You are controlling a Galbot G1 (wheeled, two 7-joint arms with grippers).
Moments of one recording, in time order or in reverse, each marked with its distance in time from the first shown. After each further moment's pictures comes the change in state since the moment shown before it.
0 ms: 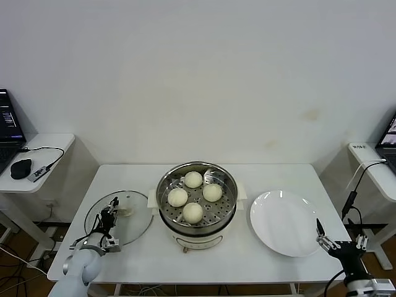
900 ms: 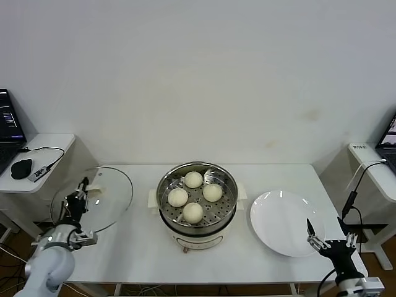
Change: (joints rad) left arm 0.212 0.115 -0.193 -0.480 -0.094 0.146 0.101; right arm -0.002 -0.004 -0.050 -0.001 -0.050 0.018 -0.006
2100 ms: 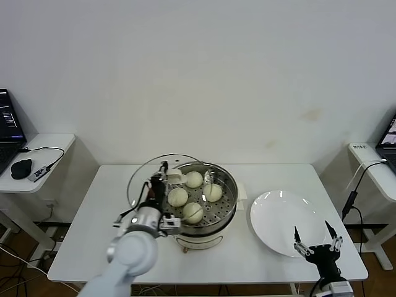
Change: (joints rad) left arm -0.280 -0.165 0.582 -0.265 0.260 0.397 0.374; right arm -0.012 0.092 -0.078 0.005 -0.360 0.062 0.052
